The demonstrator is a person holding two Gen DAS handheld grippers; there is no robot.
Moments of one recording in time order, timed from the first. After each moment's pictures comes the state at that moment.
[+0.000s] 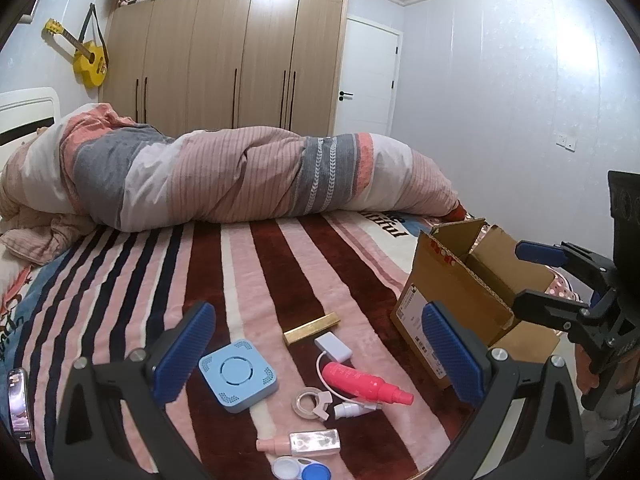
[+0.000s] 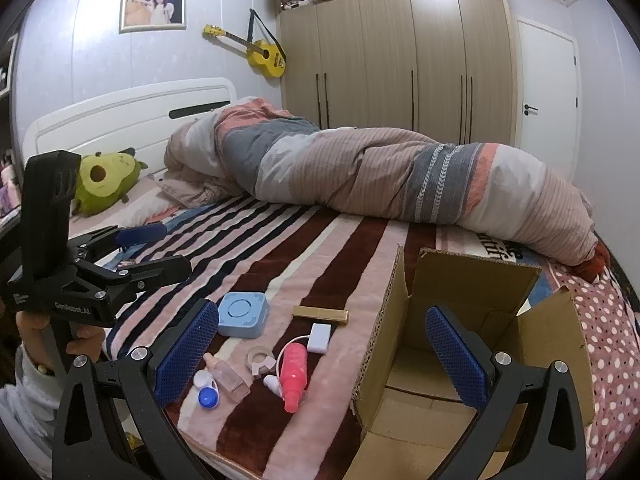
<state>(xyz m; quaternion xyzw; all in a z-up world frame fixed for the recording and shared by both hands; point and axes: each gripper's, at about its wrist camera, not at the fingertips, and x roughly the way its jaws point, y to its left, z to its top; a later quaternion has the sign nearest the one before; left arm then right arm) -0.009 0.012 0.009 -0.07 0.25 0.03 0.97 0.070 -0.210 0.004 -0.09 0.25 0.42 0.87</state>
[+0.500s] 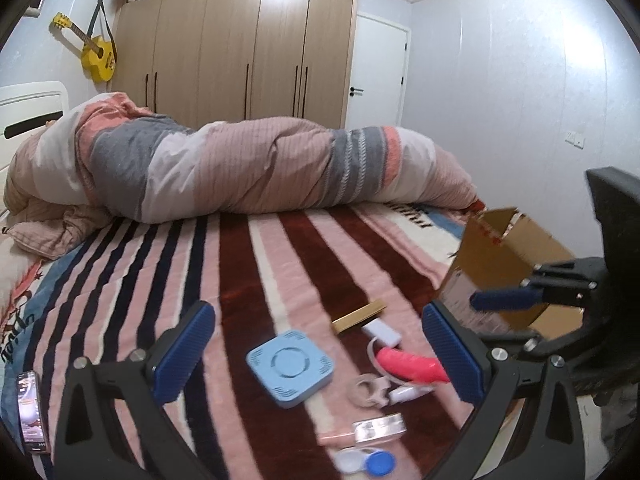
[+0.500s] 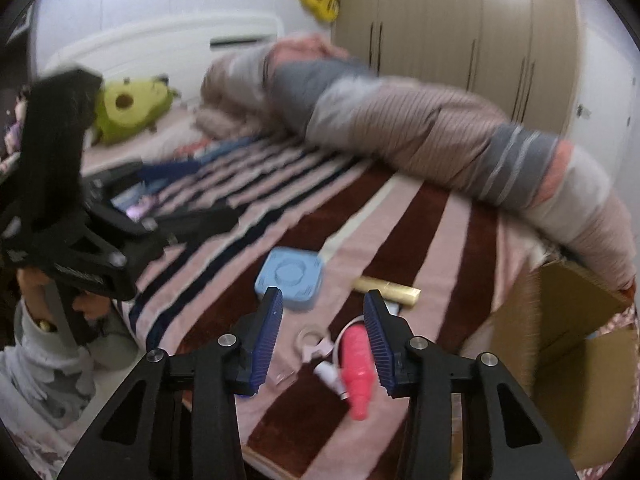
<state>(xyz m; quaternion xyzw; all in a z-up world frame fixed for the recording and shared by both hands) -0.017 0.066 -0.019 -0.06 0.26 0.05 0.96 0.054 -0.103 -0.028 -0.20 0.33 0.47 0.80</state>
